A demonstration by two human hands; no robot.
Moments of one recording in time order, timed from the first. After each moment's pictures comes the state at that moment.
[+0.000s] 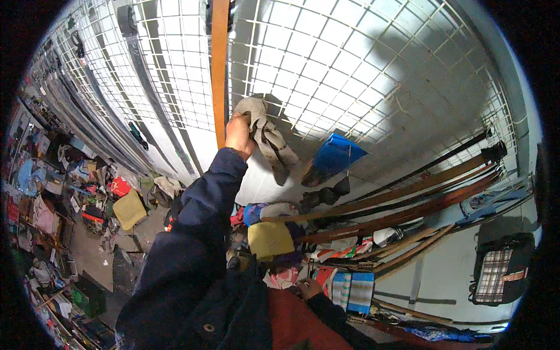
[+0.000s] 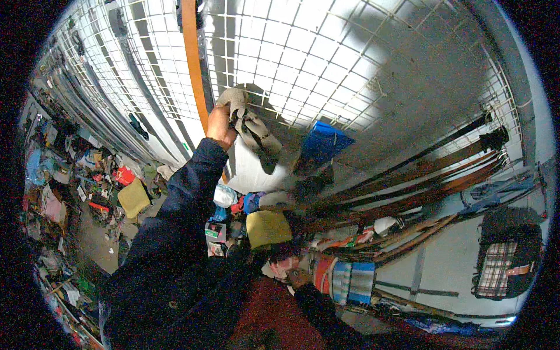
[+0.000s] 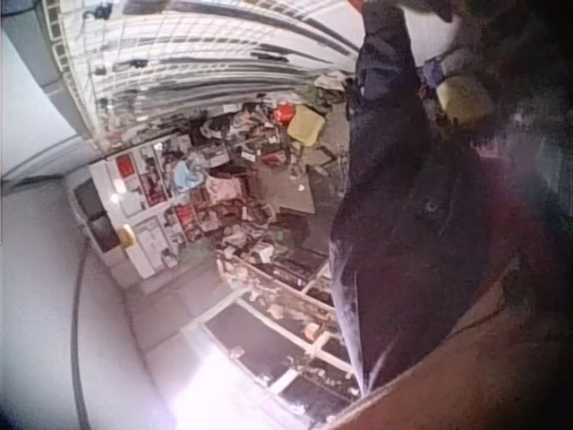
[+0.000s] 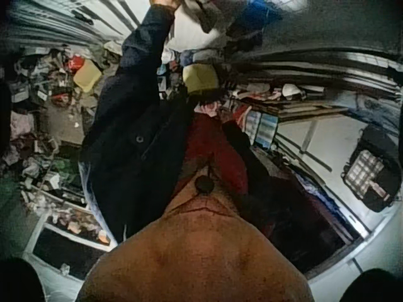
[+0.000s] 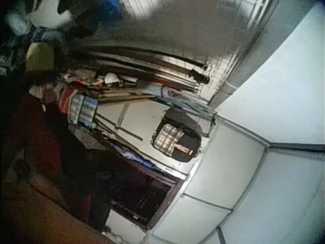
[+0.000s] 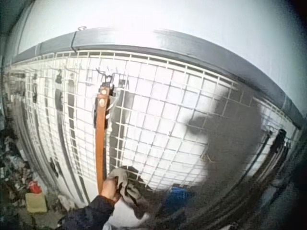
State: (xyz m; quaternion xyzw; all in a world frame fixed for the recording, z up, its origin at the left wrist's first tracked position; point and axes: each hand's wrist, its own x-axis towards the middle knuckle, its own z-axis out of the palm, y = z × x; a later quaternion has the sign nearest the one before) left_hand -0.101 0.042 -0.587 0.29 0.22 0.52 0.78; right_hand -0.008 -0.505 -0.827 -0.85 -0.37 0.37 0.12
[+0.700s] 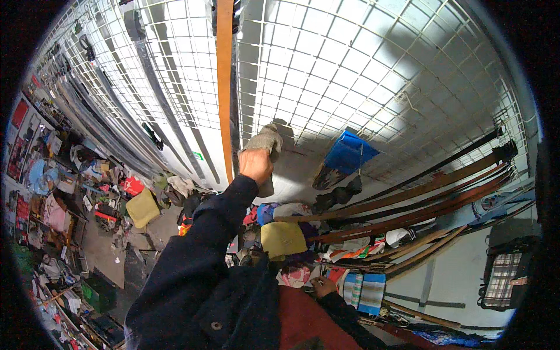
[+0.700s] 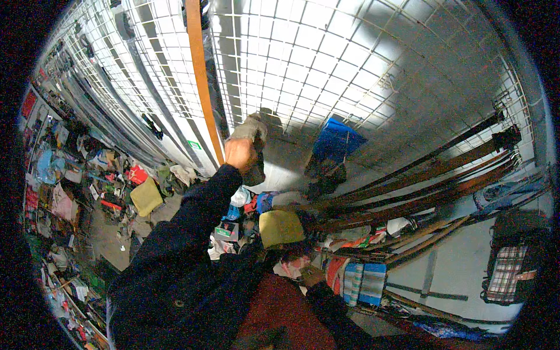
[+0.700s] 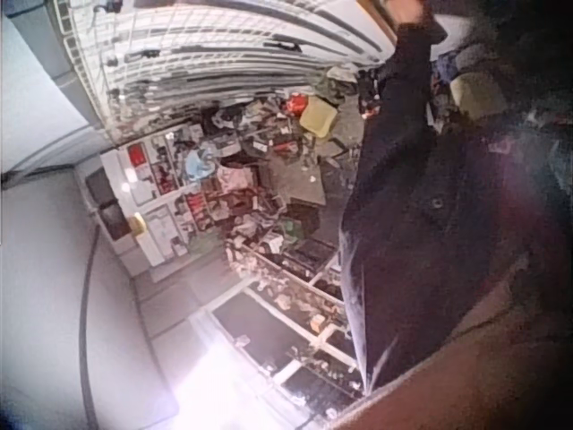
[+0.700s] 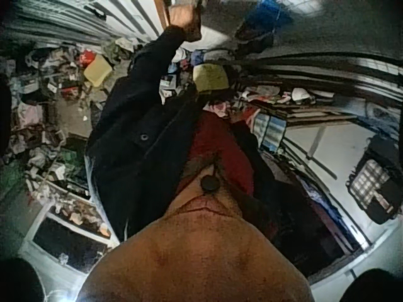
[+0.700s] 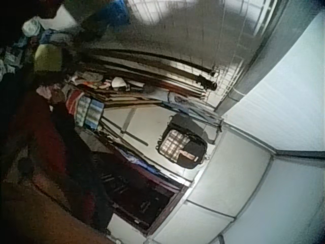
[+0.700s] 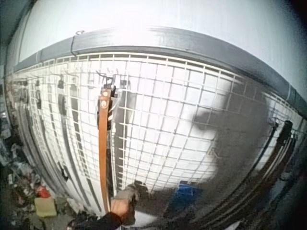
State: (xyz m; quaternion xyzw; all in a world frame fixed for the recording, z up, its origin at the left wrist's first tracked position) left_hand -0.126 -0.006 -0.656 0.86 0.40 0.29 0.10; right_hand -0.006 -0.497 -0.807 -0.80 -0.21 0.46 0.33
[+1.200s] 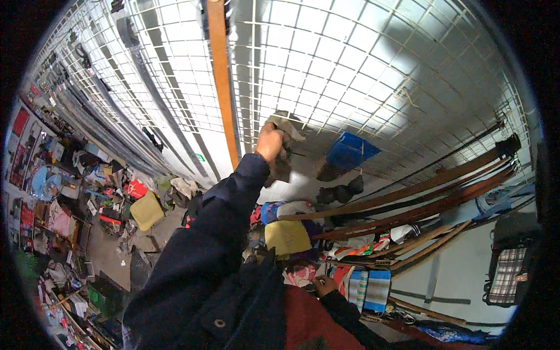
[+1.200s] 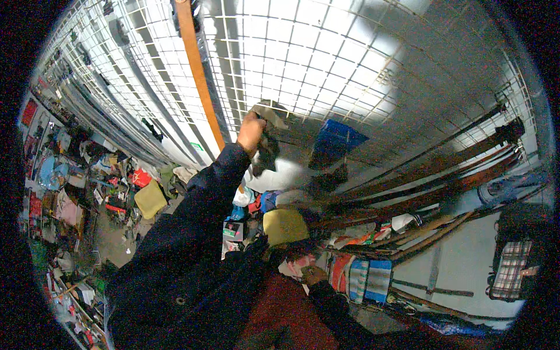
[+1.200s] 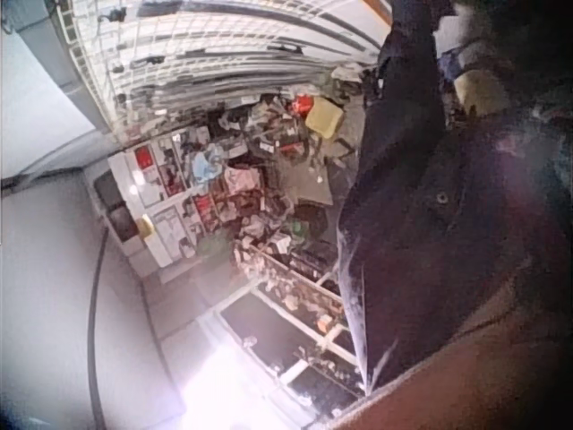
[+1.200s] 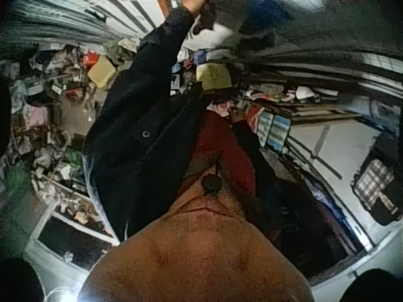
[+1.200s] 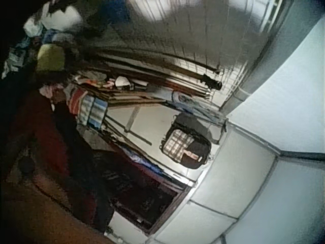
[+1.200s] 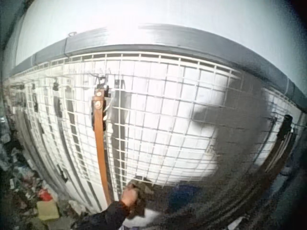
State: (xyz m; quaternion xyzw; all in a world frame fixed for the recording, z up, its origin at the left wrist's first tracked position) left_hand -0.075 0.023 -0.626 0.53 0.32 0.43 0.65; right_hand -0.007 -0.498 -0.821 -0.83 -0.30 0.41 0.23
